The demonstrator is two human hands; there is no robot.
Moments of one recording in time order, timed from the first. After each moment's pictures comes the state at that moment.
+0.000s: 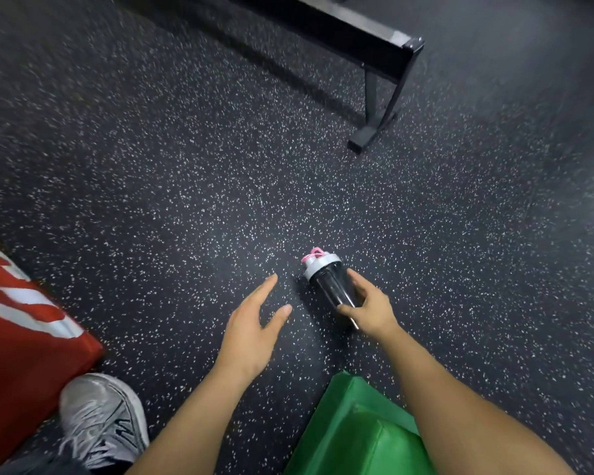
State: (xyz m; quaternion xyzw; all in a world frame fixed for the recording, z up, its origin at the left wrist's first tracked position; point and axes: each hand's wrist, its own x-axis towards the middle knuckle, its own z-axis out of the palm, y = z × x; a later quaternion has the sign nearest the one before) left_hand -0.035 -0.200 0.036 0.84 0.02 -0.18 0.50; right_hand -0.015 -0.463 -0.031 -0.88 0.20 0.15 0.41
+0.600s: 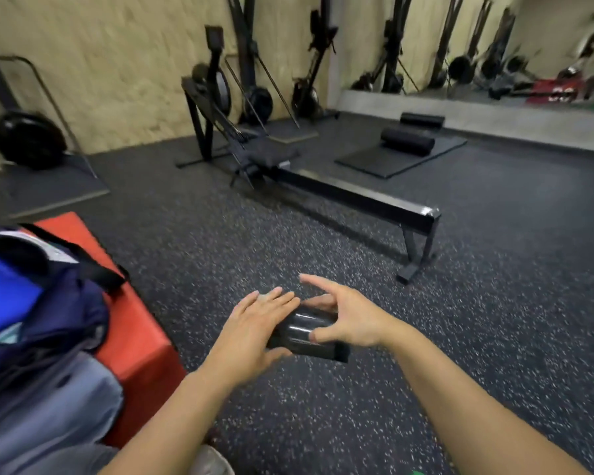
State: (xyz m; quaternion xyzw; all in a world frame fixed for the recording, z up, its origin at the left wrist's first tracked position) left_hand -0.060 -0.050 0.282 0.95 -0.27 0.11 0.13; right_hand -0.024 -0.285 0.308 -0.86 -0.23 0.16 0.44
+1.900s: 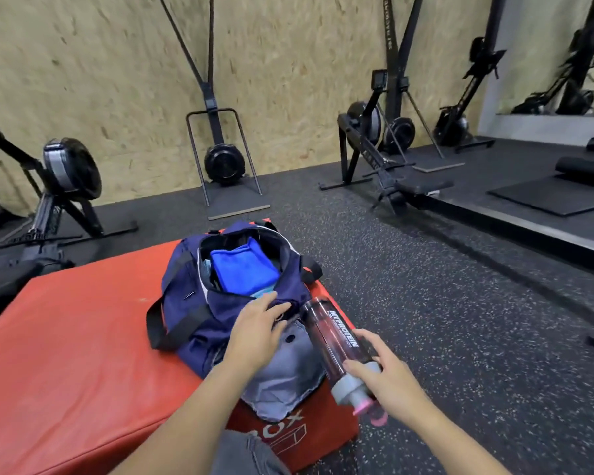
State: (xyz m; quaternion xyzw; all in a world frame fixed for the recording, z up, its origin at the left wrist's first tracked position) left_hand -0.174 0.232 0.295 0.97 0.07 0.21 0.13; right_hand -0.145 -0.040 0.275 -0.80 -0.20 0.18 0.53
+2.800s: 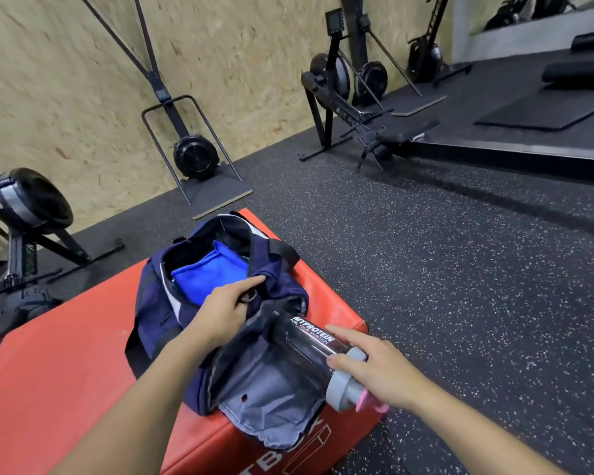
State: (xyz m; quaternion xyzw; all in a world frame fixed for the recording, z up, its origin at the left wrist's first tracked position) left_hand -0.116 0.280 0.345 0.98 0.05 0.09 0.17; right_hand -0.113 -0.009 0.269 -0.79 -0.21 0.22 0.54
